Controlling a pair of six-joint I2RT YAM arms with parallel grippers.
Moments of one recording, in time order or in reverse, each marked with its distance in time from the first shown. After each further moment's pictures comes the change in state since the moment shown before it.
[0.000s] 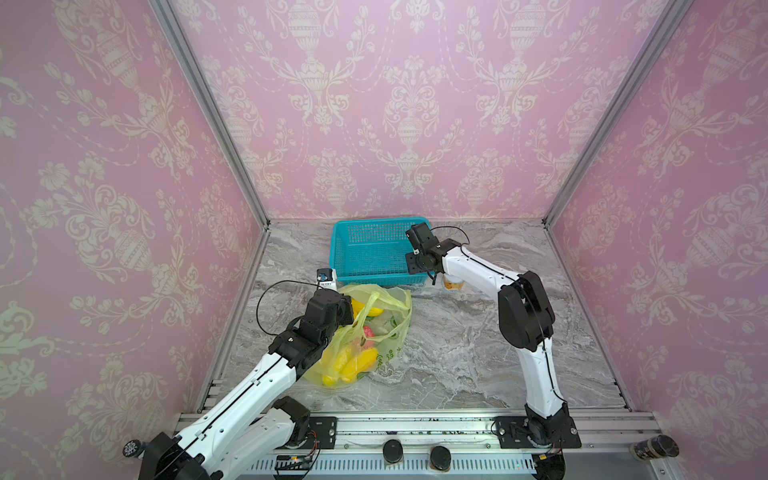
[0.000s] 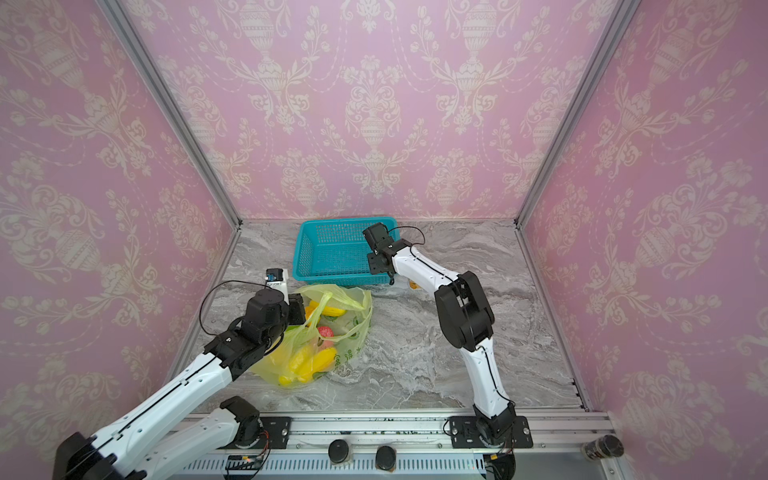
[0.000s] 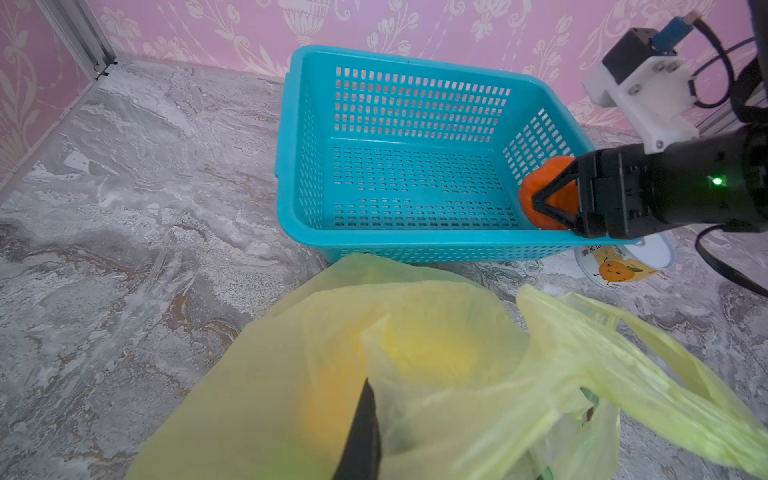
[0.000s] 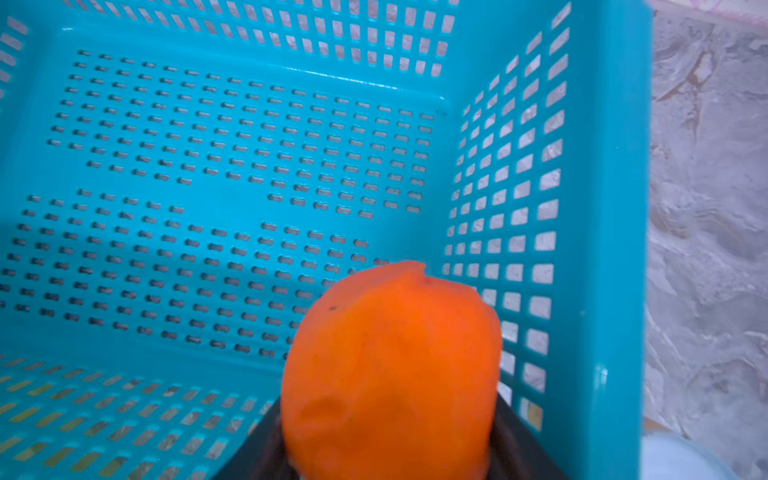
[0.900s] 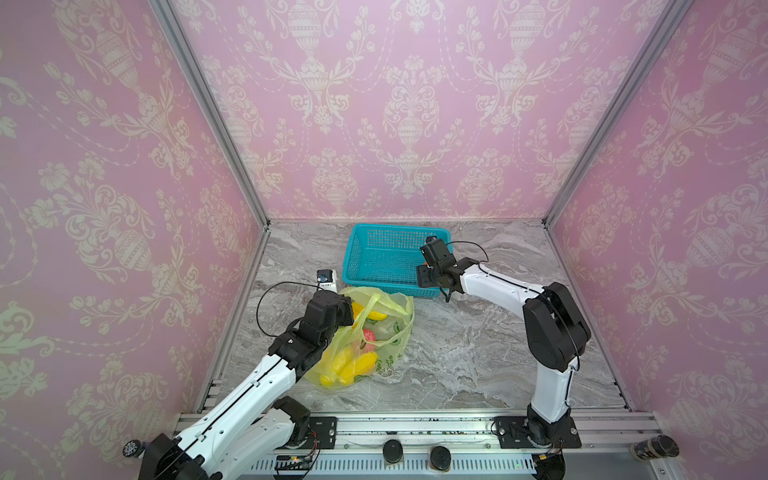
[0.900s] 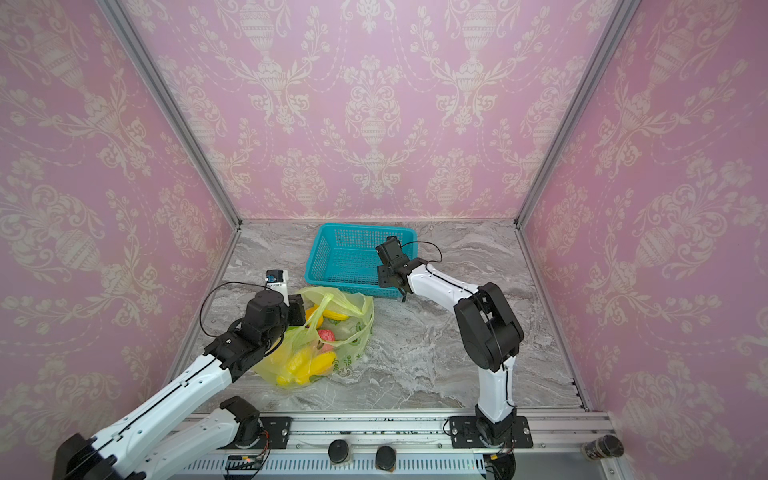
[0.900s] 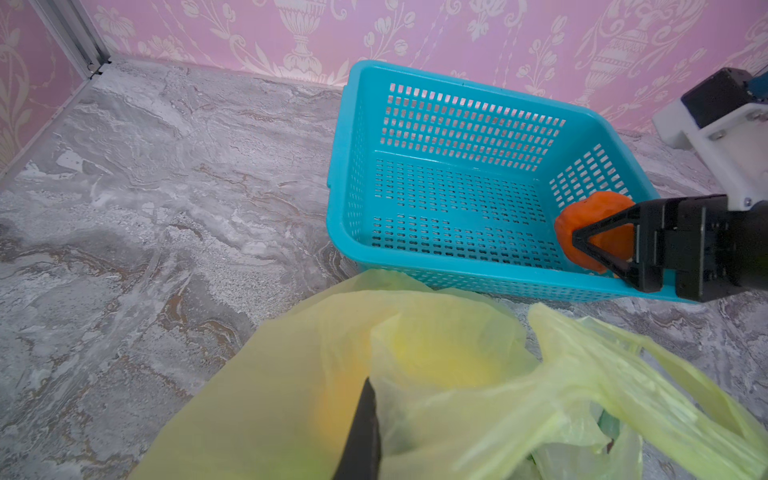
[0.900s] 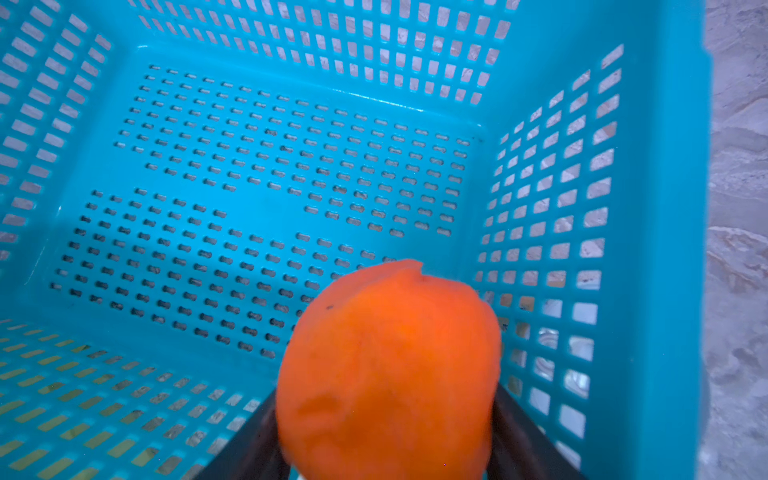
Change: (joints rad) left arm 0.000 -0.003 -0.017 0.017 0.008 0.003; right arm 0.003 -0.200 -0.329 0.178 0.008 0.066
